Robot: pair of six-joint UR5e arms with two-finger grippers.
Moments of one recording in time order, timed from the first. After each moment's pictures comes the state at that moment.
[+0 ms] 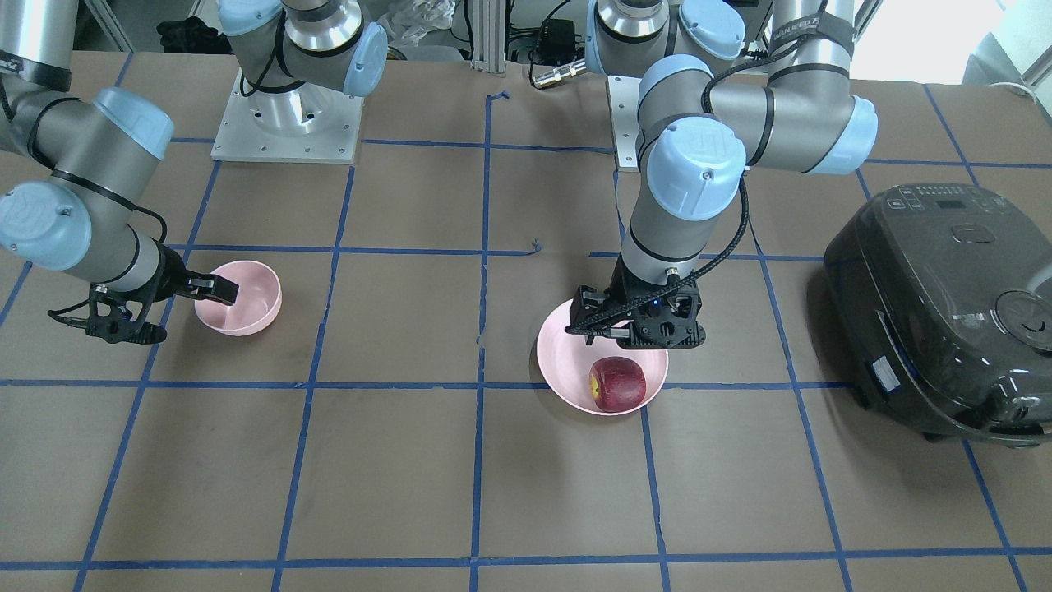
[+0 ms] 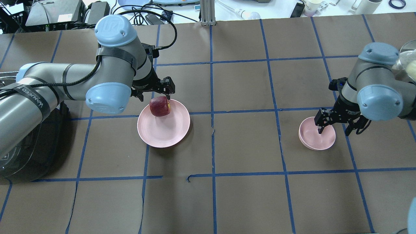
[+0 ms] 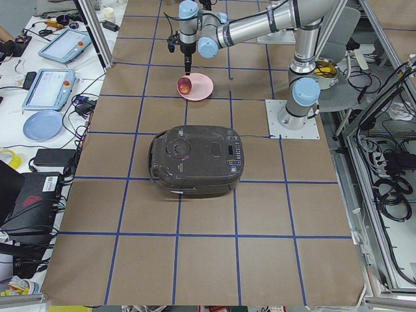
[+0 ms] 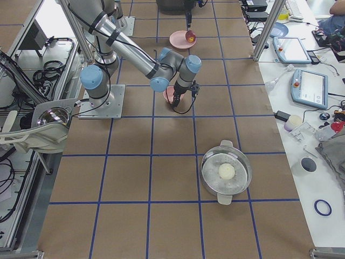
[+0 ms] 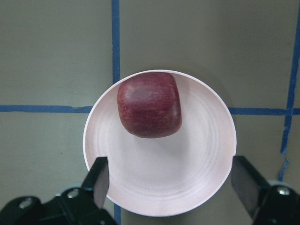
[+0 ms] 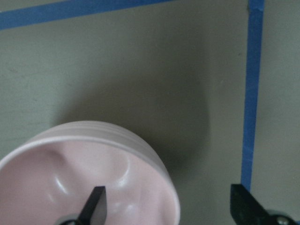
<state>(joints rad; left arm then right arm) -1.68 -1.82 -1.81 -1.03 1.57 -0.15 1.23 -1.34 2.03 -1.98 -1.65 -0.19</state>
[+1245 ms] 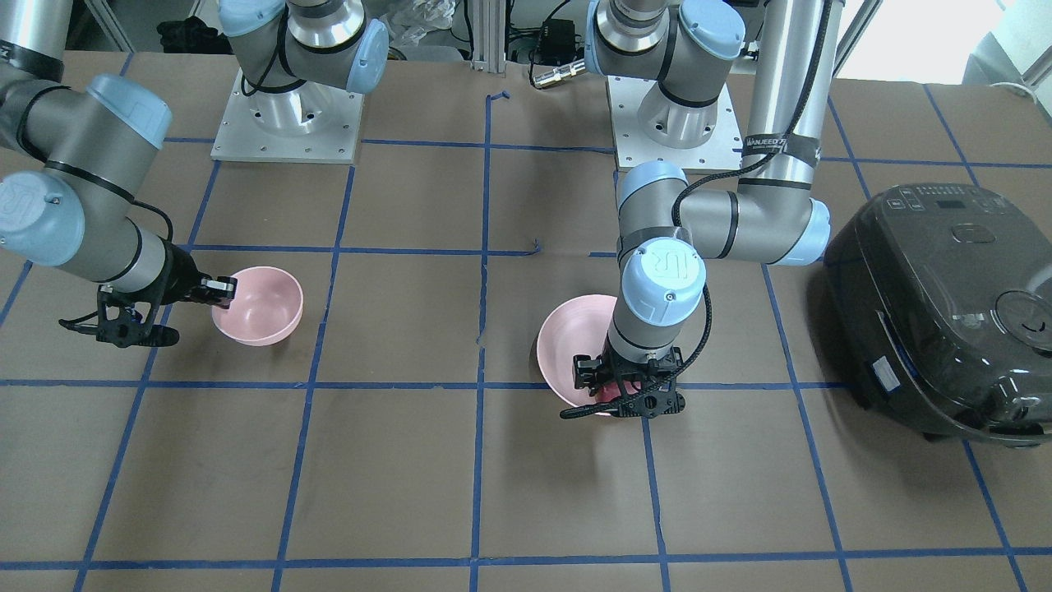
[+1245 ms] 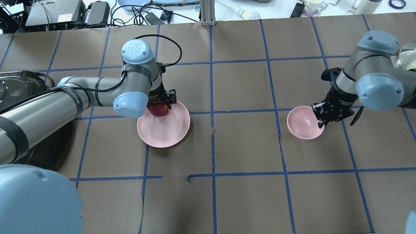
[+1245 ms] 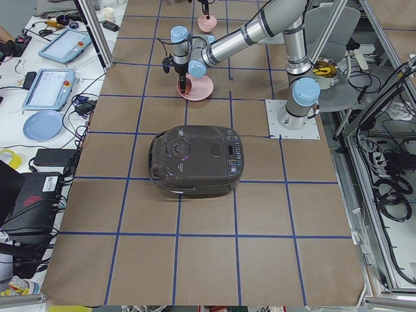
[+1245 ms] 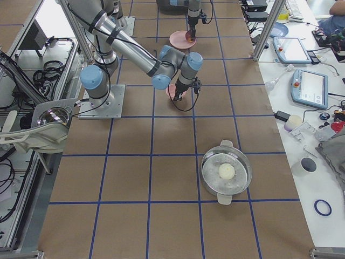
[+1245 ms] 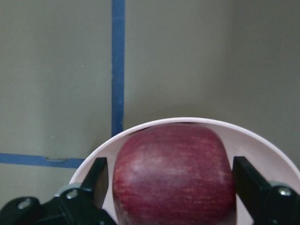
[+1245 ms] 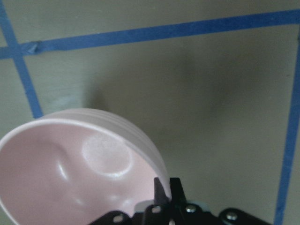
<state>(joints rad) -1.67 -2.02 -1.82 -0.88 1.62 -0.18 1.29 -1.36 1.94 -1.89 -1.53 -0.15</state>
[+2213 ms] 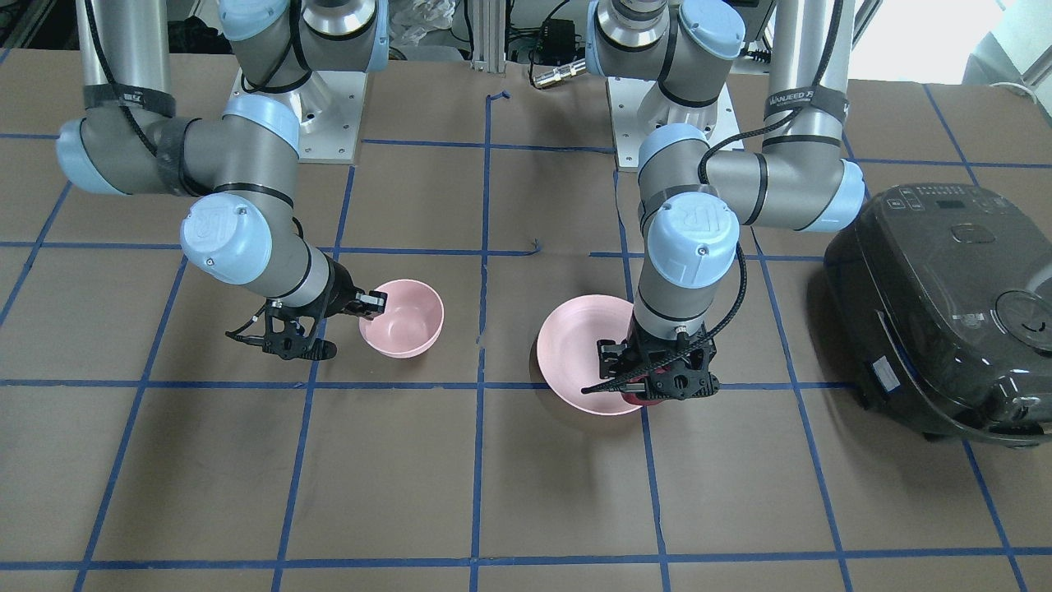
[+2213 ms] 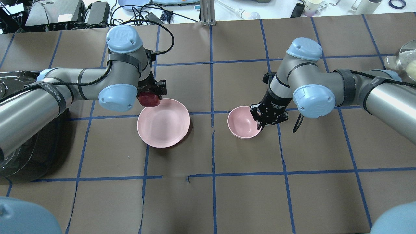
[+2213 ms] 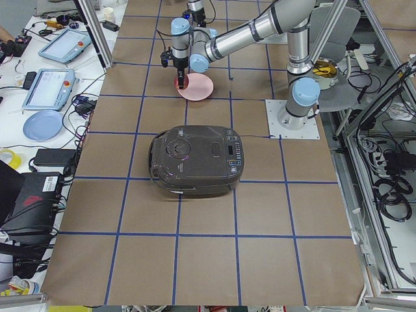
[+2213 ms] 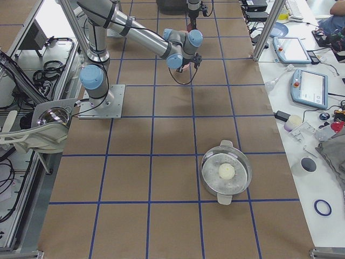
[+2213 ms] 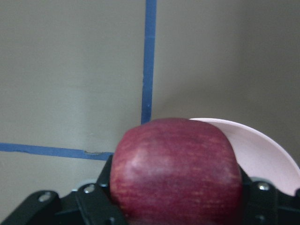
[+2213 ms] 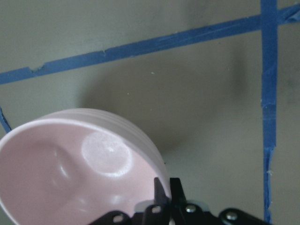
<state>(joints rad) -1.65 -1.92 -1.80 -0.93 1.67 -0.11 1.59 -1.28 1.93 -1.97 -1.34 0.19</state>
